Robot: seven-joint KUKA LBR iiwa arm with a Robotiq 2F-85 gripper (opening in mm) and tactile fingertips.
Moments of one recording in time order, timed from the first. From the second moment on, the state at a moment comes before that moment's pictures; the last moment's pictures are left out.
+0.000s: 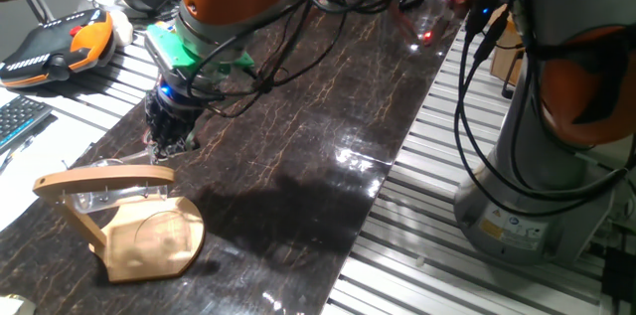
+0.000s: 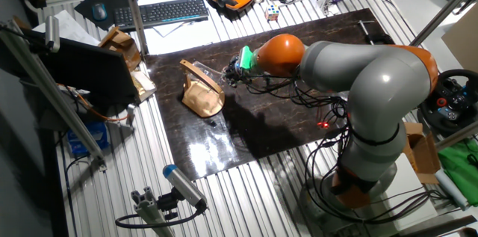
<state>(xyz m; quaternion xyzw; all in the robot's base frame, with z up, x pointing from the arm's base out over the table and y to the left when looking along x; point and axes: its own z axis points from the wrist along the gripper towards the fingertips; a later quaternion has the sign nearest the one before) 0.574 0.244 0.167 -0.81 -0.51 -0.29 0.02</state>
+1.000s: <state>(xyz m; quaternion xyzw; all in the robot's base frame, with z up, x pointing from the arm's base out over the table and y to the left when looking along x) 0.580 0.232 0.185 -0.81 -0.52 -0.28 0.01</state>
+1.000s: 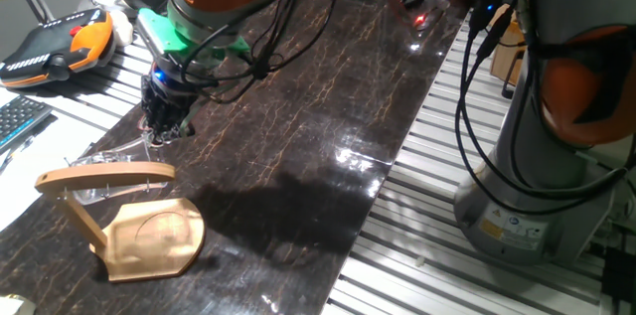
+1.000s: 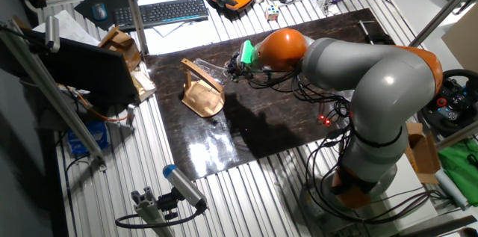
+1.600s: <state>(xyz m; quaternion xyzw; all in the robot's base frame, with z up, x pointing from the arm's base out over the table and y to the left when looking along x) 0.583 0.218 0.194 -0.80 -0.53 -0.27 0.00</state>
